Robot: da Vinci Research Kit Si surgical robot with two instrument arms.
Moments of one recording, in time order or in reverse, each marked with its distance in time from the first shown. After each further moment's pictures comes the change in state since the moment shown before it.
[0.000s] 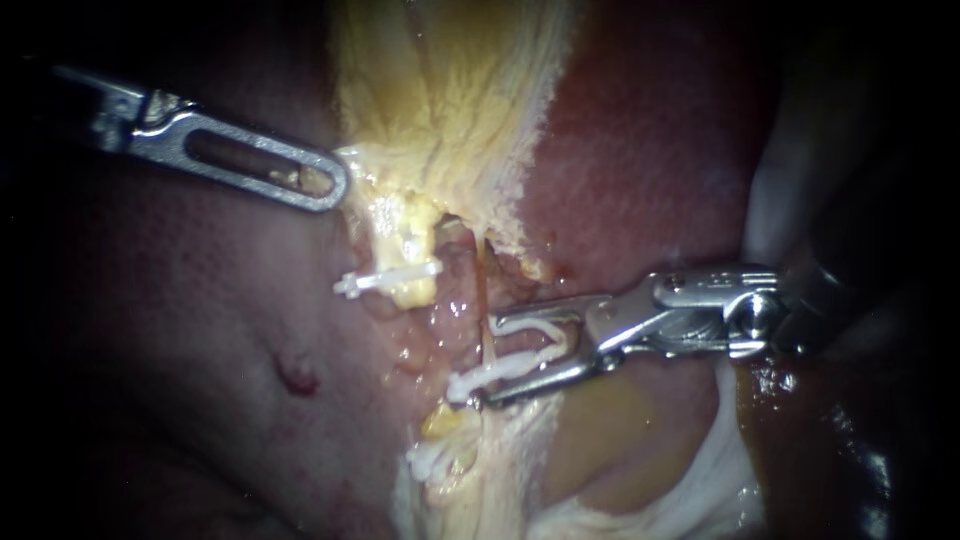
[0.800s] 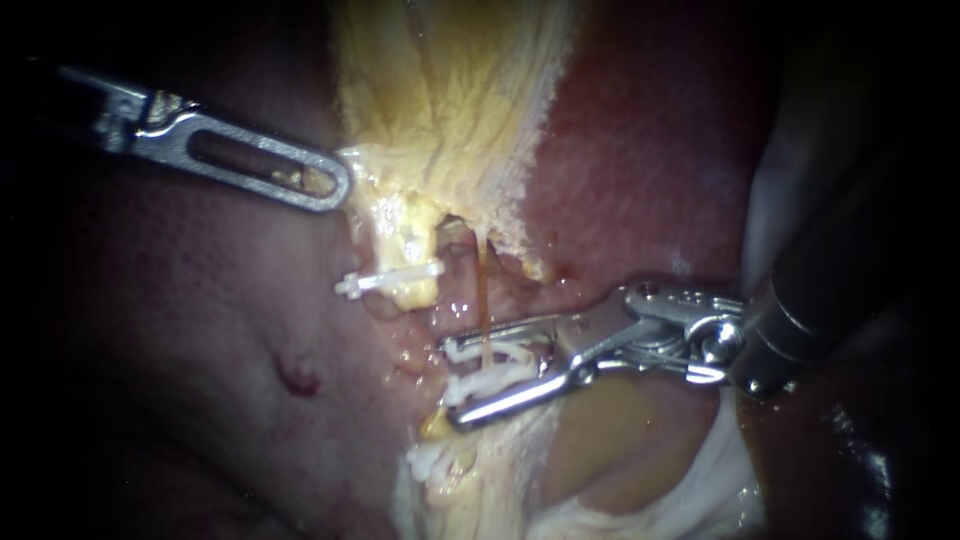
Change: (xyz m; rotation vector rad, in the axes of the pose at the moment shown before) right arm 0.001 -0.001 0.002 0.151 0.128 0.092; left arm 0.000 0.000 0.000 -0.001 -0.001 0.000
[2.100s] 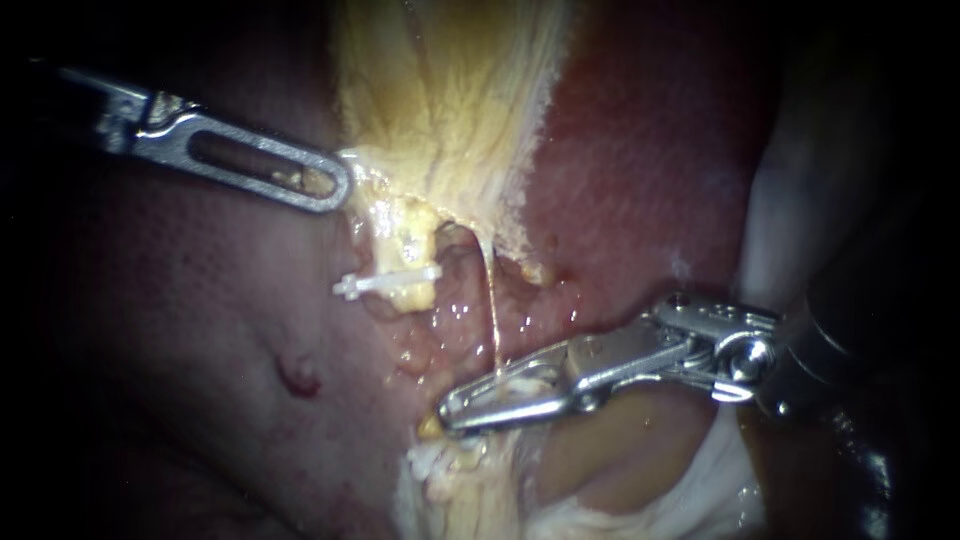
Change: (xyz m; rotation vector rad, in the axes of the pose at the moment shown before) right arm 0.001 -0.003 -0.001 0.093 0.023 -0.006; left arm 0.000 0.000 0.000 0.000 0.000 0.001
